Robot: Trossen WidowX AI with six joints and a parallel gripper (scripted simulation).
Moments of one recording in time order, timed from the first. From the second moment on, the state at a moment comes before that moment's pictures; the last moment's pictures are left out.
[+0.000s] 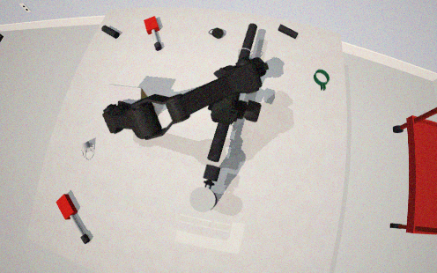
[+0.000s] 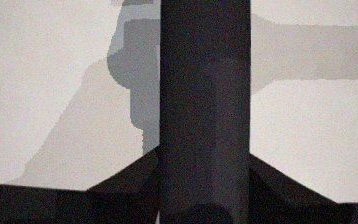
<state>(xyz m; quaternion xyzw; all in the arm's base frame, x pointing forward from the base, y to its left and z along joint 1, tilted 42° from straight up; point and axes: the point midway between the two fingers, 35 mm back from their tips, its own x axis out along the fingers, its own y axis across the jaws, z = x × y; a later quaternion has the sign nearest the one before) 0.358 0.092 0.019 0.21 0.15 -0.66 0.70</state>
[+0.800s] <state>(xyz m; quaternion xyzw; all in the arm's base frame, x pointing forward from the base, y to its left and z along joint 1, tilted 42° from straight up) 0.358 0.092 0.021 0.21 0.15 -0.66 0.70</state>
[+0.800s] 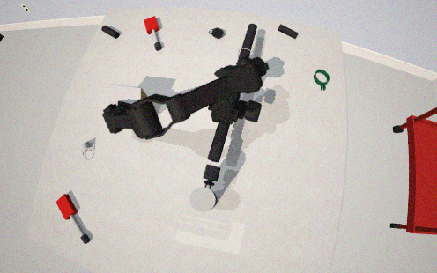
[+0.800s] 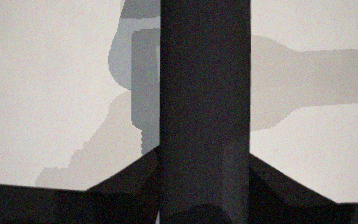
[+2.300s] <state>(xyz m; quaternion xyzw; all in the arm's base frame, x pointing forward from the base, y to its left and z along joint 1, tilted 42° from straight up) 0.360 0.080 0.033 0.21 0.16 -0.66 0.70</state>
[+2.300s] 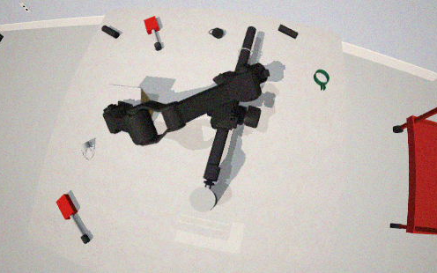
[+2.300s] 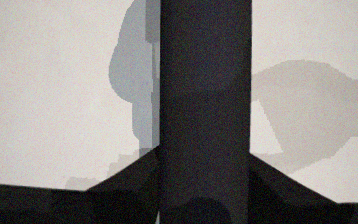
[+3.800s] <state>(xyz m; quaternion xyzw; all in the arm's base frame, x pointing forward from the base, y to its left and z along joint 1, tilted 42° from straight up) 0.360 0.080 0.033 0.21 0.16 -0.66 0.70</state>
